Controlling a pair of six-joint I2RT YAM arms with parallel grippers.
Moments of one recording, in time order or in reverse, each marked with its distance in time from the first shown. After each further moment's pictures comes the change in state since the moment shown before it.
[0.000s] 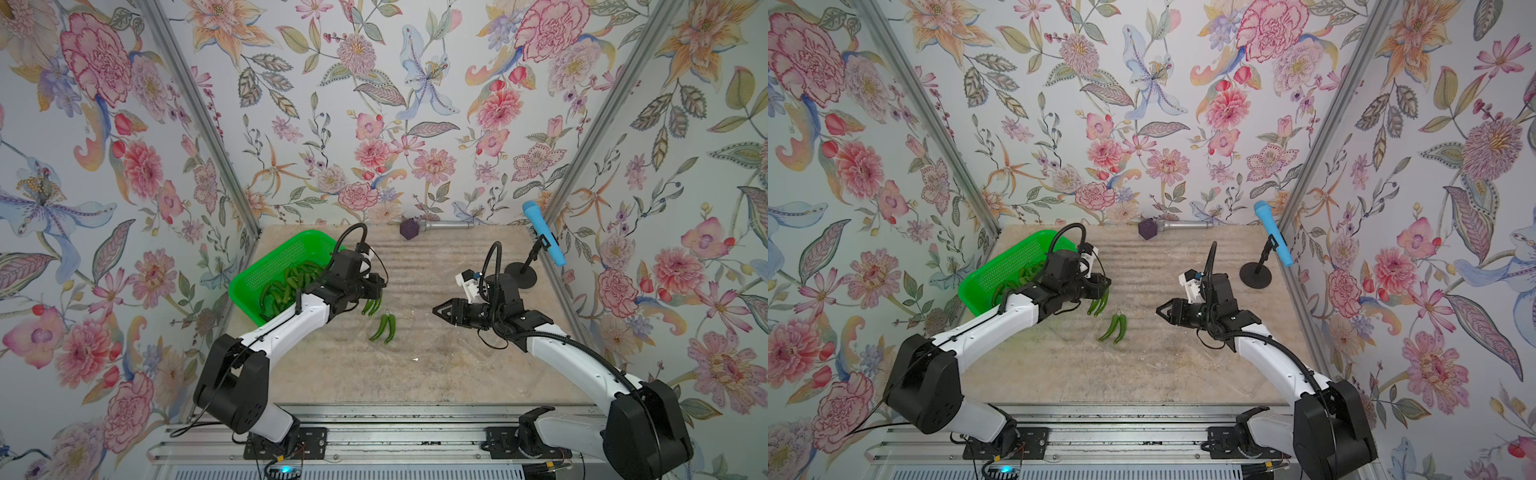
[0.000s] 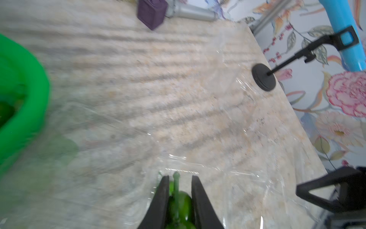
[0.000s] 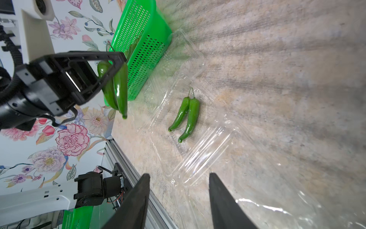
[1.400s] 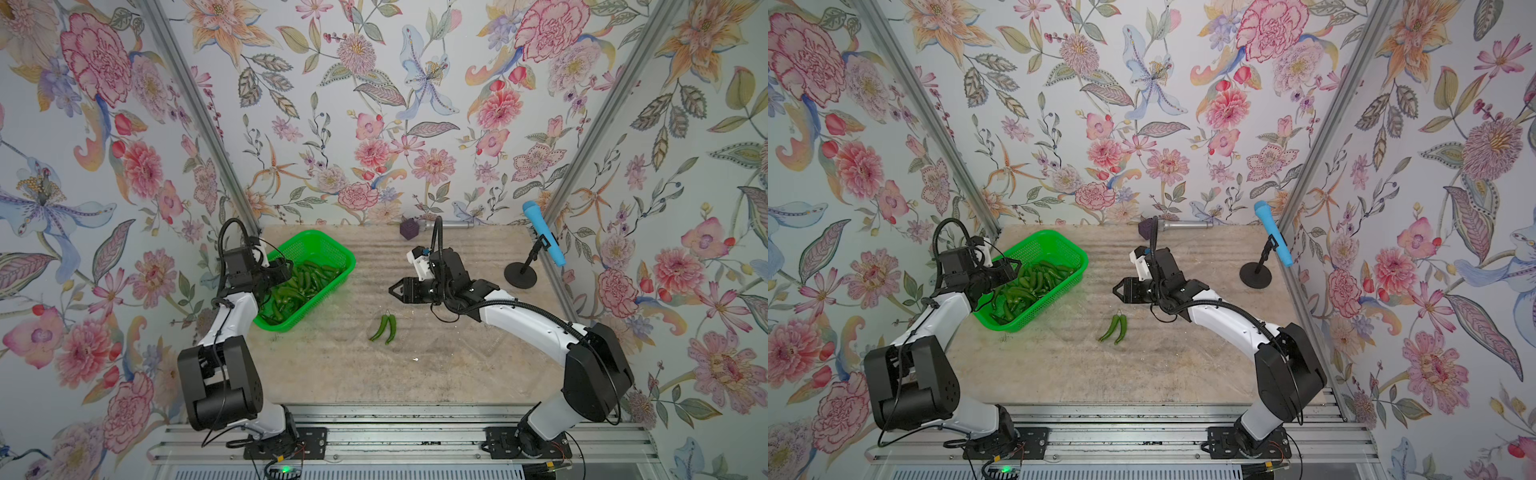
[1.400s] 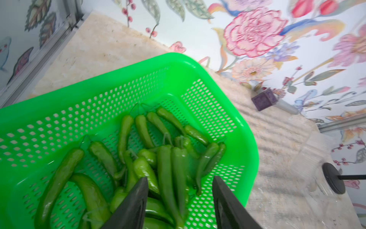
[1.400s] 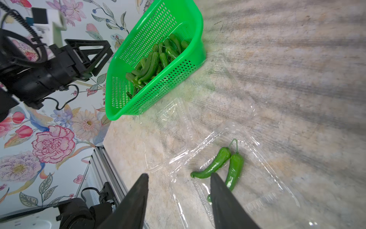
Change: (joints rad) left arm 0.658 -0.072 -0.104 0.121 0.270 0.127; right arm 0.263 0.330 0.403 -0.006 0.237 -0.018
